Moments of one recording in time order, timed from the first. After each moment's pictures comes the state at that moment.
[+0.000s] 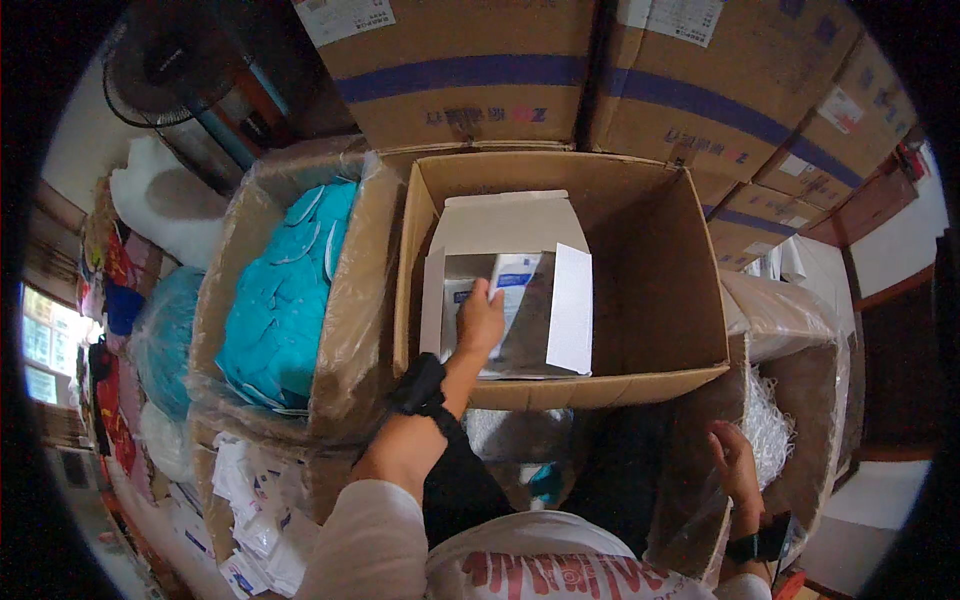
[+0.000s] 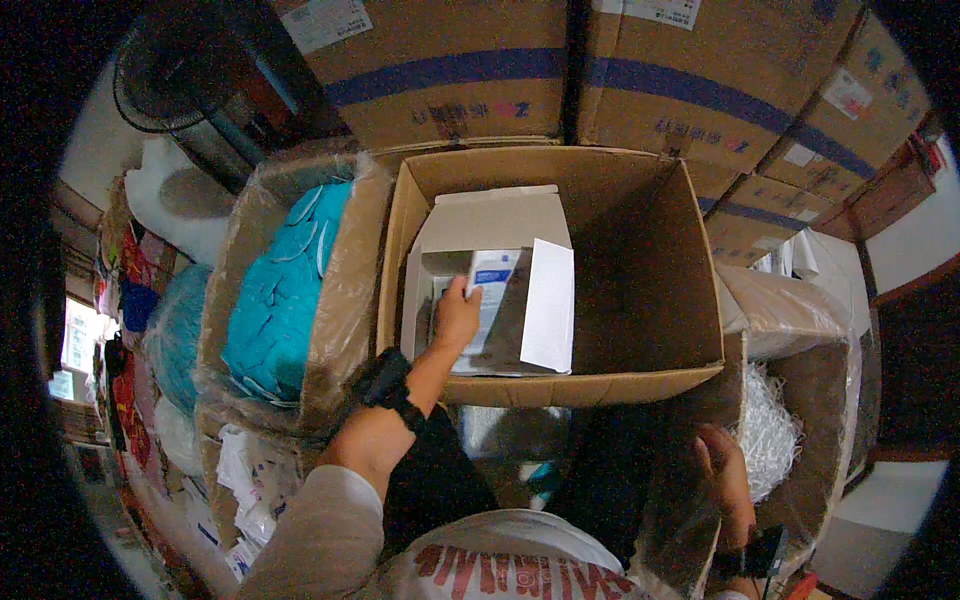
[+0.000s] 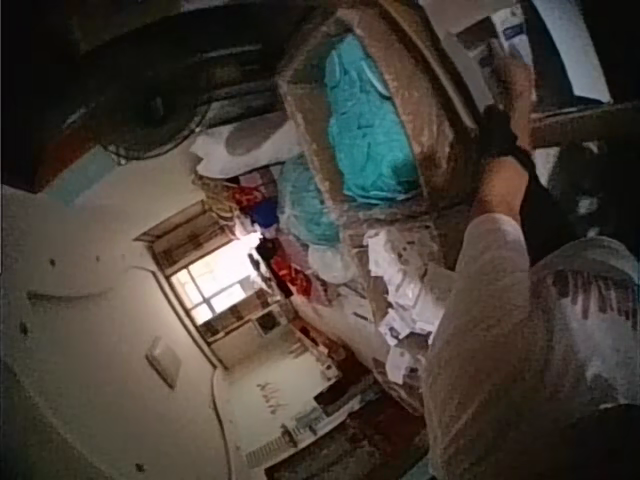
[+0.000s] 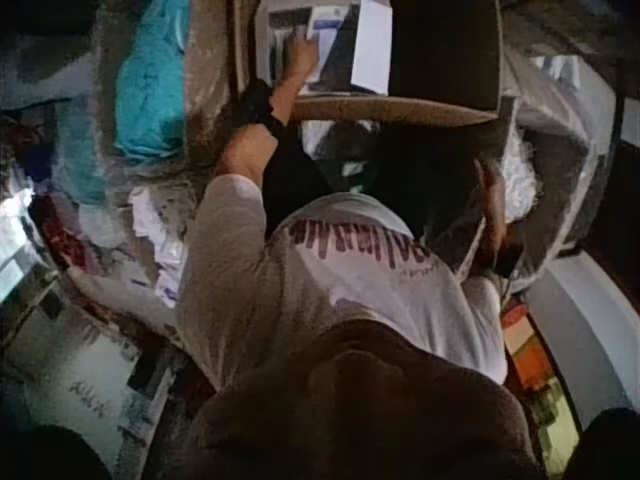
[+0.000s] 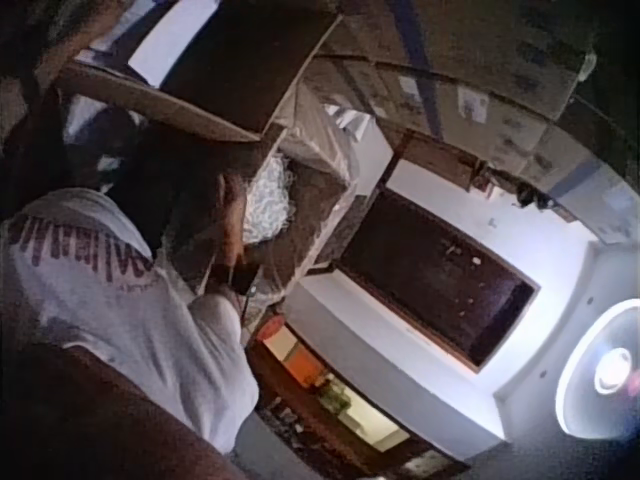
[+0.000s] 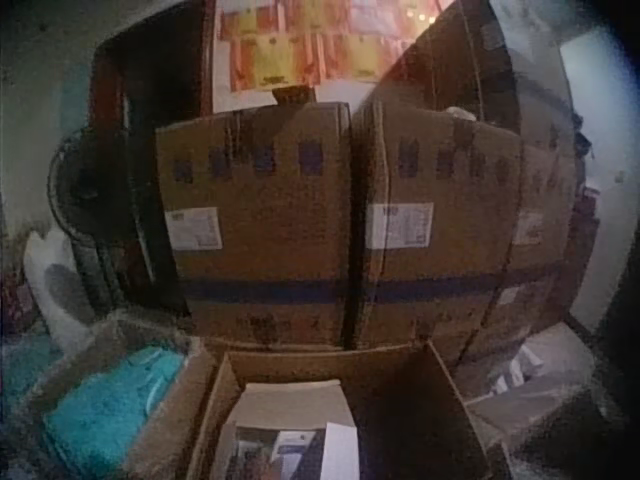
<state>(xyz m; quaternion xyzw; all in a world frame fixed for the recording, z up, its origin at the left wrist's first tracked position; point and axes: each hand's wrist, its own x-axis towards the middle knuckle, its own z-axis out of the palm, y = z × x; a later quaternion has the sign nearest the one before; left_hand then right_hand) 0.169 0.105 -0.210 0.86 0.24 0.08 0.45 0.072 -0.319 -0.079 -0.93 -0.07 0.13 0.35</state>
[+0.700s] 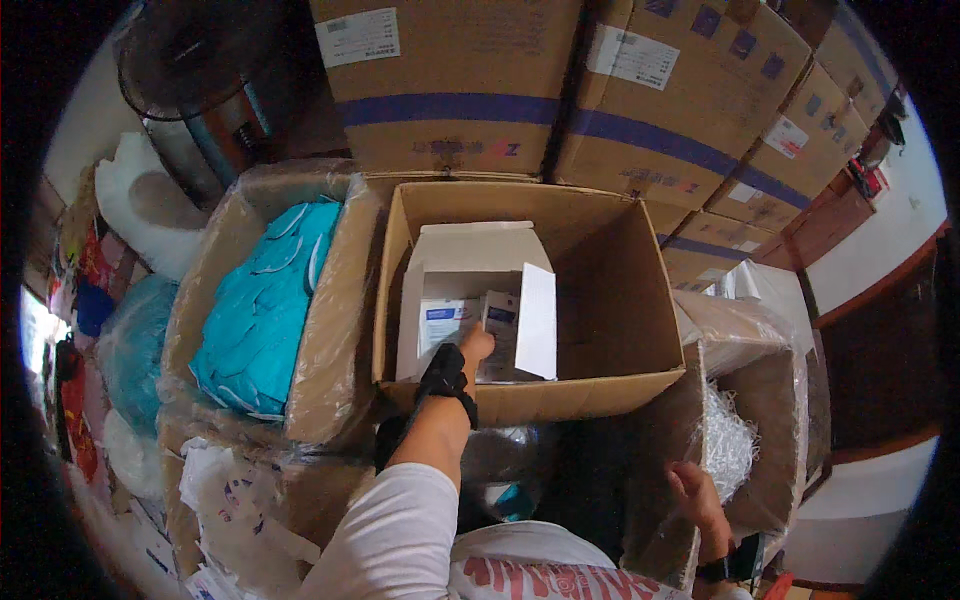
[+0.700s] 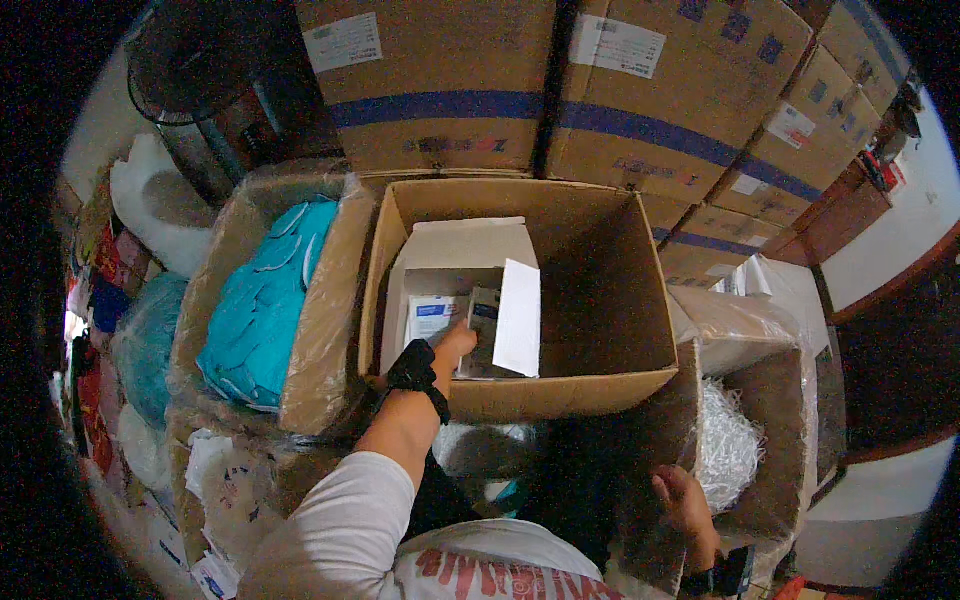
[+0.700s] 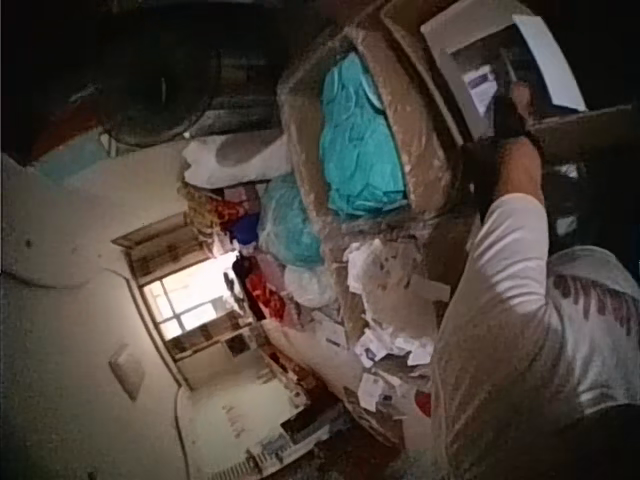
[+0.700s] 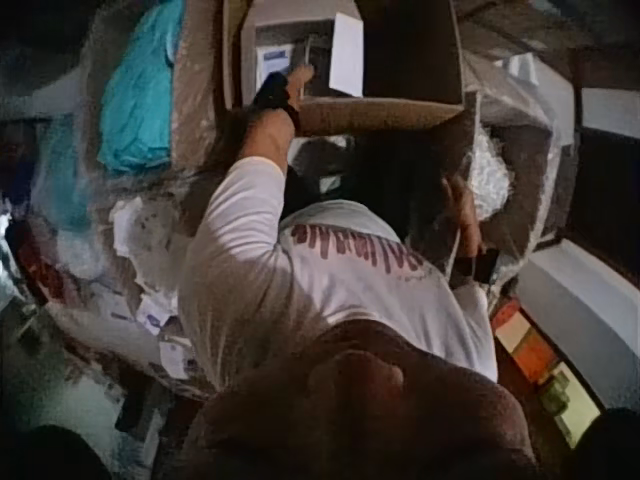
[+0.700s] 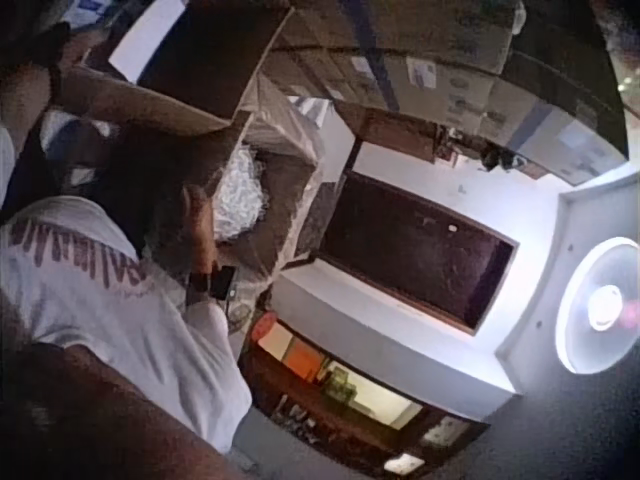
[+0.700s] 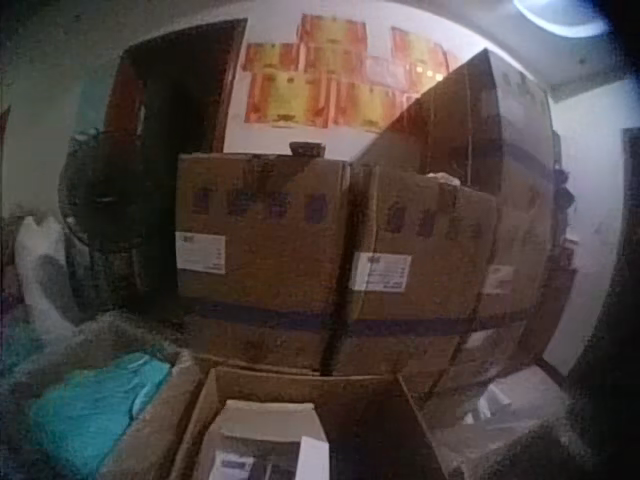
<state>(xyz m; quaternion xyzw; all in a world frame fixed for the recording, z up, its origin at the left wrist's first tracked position) 0.176 0.076 -0.255 0.83 0.26 -0.20 0.45 -0.005 -0.338 -0.077 -0.93 -0.02 0.16 0.33</state>
